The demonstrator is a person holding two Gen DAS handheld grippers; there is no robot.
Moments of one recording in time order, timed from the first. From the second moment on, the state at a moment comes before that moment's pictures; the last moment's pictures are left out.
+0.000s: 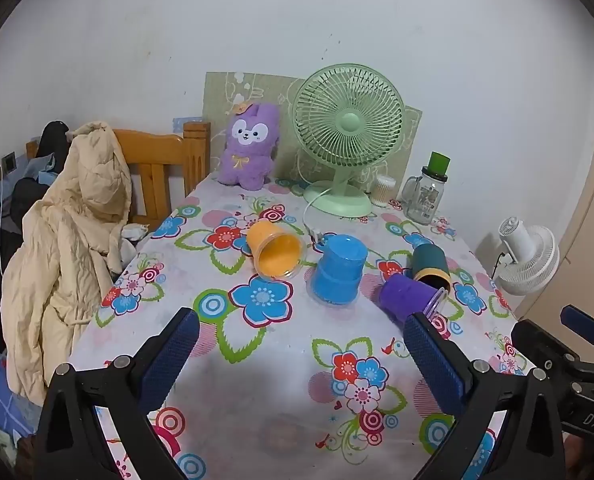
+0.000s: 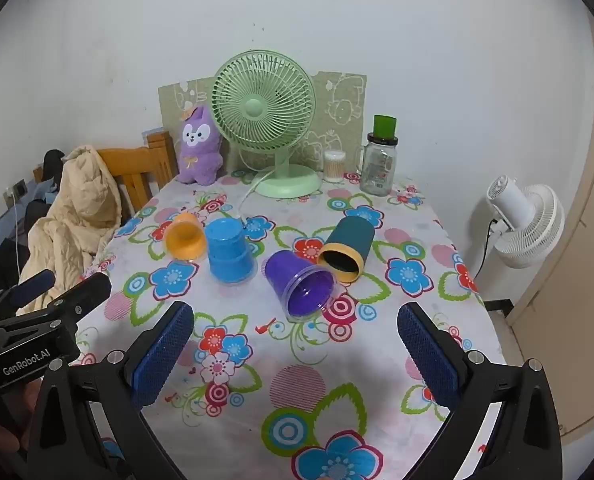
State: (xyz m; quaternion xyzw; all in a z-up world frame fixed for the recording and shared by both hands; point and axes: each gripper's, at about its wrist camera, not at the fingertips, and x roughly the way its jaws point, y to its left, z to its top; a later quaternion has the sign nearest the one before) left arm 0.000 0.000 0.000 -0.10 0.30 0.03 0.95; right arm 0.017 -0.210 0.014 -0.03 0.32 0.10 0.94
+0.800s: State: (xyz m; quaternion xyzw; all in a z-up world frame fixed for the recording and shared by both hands) left arm -0.003 0.004 -0.007 -0.10 0.30 0.03 0.95; right arm 0.017 -0.208 0.009 -0.03 0.32 0.10 0.94
